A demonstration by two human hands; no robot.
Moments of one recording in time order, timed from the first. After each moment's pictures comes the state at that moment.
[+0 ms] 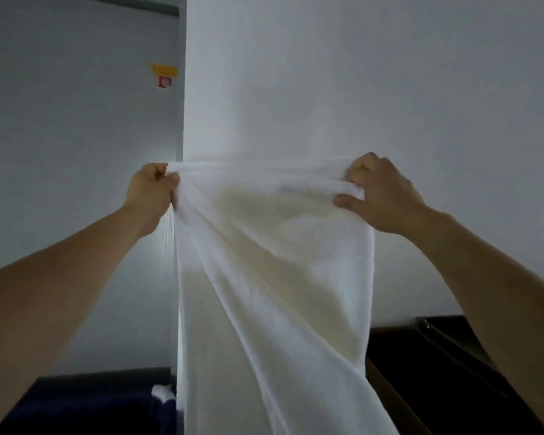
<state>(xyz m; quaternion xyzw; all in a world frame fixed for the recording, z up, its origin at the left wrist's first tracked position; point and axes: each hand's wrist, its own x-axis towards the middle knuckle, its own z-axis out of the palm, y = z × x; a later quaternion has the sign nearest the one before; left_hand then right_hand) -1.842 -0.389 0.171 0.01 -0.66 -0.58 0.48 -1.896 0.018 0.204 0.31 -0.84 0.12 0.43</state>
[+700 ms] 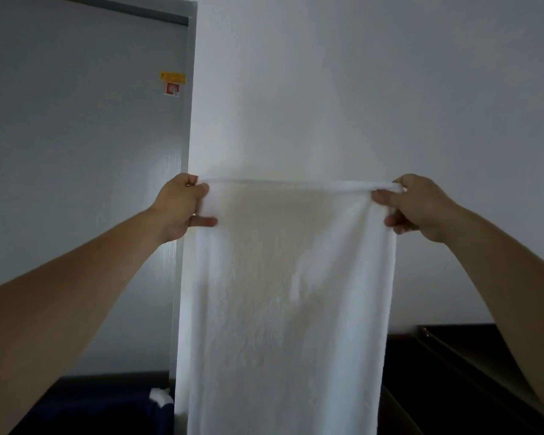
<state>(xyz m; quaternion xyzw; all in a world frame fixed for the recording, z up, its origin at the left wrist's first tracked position) -1.821 -0.332 0.175 -0.01 -0.65 -0.68 0.34 -1.900 0.049 0.213 0.19 -0.80 0.54 0.18</state>
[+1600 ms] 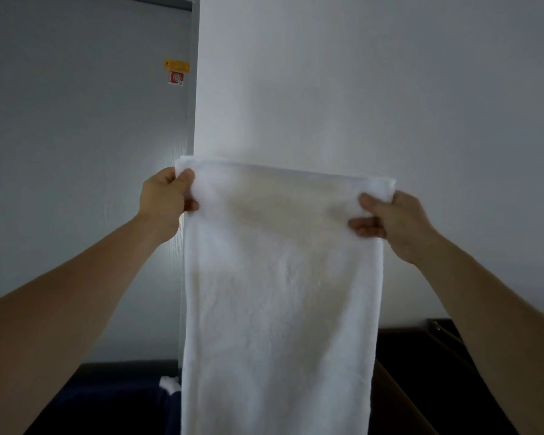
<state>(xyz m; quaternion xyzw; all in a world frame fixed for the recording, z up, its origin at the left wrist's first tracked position) -1.822 -0.356 0.155 0.01 -0.61 -0.65 0.46 -1.901 0.010 0.168 0.26 -0.64 0.72 0.11</state>
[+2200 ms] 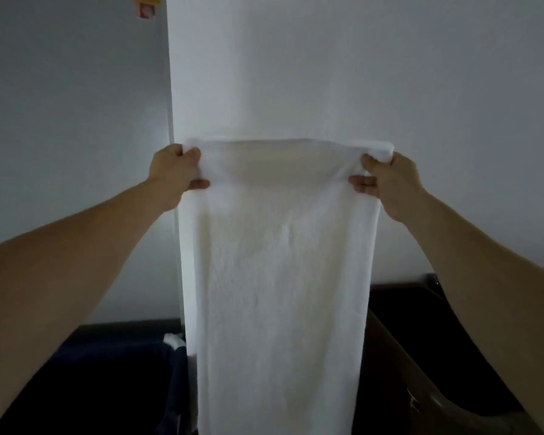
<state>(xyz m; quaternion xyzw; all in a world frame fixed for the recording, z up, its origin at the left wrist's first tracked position) -1.882 -0.341 0.137 0.08 -0.66 -0.65 0.38 -1.966 0.002 0.141 0.21 -0.64 0.73 0.12</state>
